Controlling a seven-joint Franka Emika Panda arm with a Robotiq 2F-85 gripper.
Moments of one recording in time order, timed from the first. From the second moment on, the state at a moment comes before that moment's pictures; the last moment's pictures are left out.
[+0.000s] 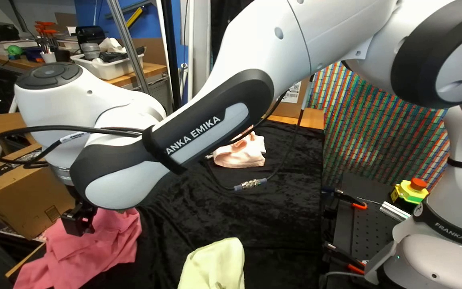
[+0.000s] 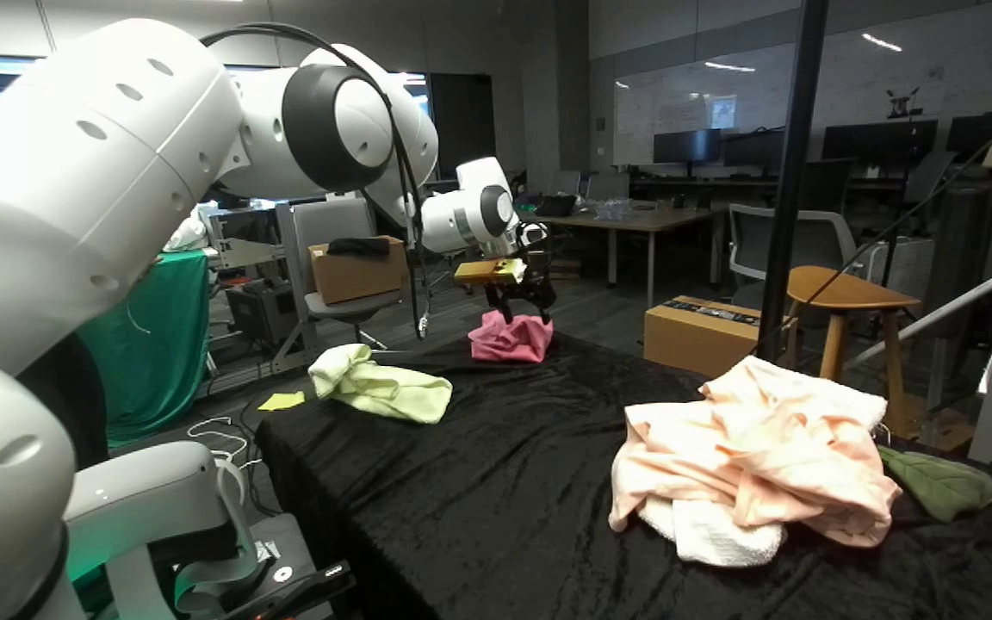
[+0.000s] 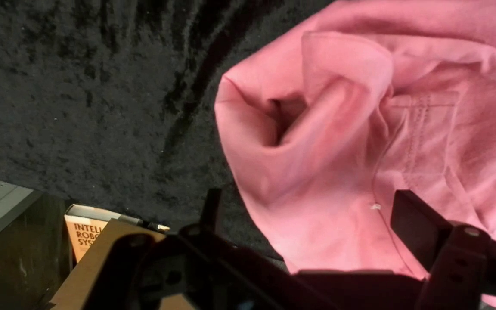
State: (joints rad) arm 0.58 0.87 -0.02 -1.22 -0.24 2.30 0.29
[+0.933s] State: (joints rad) arm 0.54 0.89 0.06 -1.22 -0.17 2.28 0.29
